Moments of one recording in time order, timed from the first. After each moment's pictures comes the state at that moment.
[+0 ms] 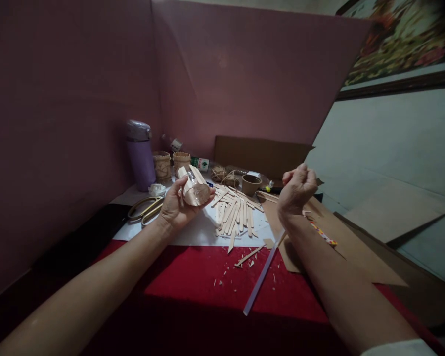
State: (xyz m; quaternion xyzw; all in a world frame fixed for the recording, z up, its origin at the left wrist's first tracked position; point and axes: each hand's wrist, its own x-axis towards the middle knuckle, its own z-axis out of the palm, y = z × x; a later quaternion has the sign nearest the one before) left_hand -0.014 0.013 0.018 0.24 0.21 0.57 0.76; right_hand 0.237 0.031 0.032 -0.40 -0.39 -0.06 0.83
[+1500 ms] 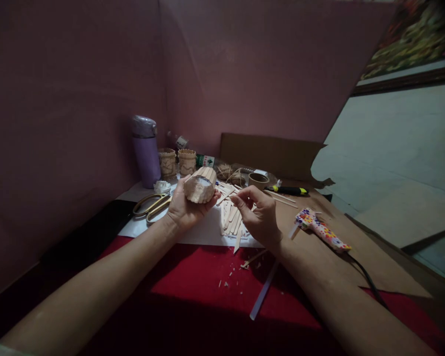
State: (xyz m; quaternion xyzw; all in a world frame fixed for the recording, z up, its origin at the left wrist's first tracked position) left_hand -0.010 0.007 0.020 0.23 0.20 0.55 0.77; right_hand 0.169 -0.018 -0.002 -0.36 -0.73 0.00 0.58
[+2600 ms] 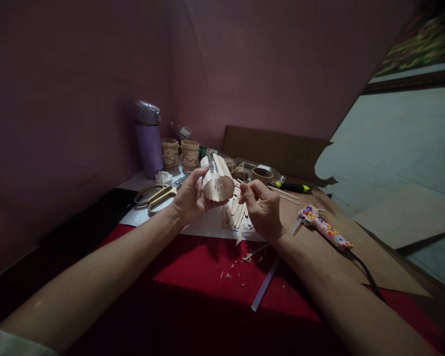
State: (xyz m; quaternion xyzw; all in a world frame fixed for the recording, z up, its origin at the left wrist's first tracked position) left_hand -0.008 0.006 0.014 0.35 0.20 0.51 0.76; right_hand 0.168 -0.017 -0.006 -0.41 -0.71 0.03 0.57
